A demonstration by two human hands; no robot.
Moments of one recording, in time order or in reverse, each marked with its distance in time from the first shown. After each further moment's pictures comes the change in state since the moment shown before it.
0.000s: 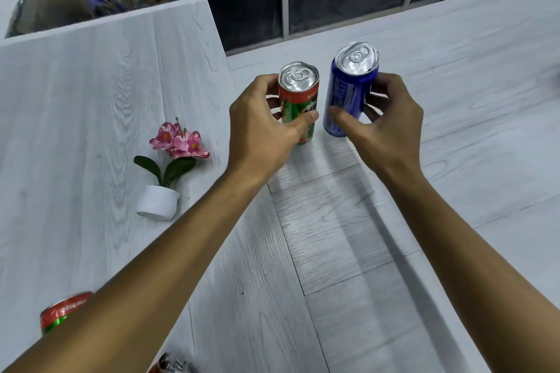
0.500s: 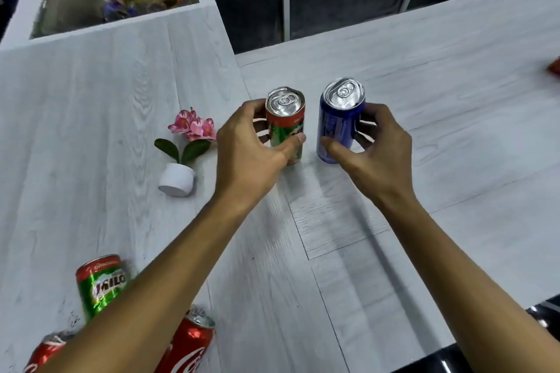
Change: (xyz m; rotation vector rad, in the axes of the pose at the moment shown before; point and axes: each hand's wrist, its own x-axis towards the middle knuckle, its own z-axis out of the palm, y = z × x) left_hand -0.065 -0.003 -0.053 0.037 0.002 -0.020; right_hand -0.076 -0.029 -0.008 0.035 -0.067 0.032
